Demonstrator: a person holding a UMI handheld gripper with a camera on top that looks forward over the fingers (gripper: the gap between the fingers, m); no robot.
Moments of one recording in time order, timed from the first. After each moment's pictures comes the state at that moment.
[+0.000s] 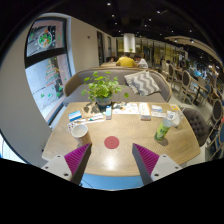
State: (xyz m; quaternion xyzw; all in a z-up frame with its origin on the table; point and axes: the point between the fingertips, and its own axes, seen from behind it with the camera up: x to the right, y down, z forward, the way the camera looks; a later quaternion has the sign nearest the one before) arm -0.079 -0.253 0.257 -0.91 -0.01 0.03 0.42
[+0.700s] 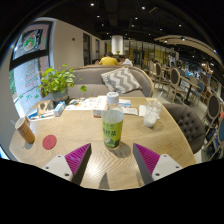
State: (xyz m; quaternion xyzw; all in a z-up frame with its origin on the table) arm 0.200 -0.152 0.106 -0.90 0.02 -0.01 0.45
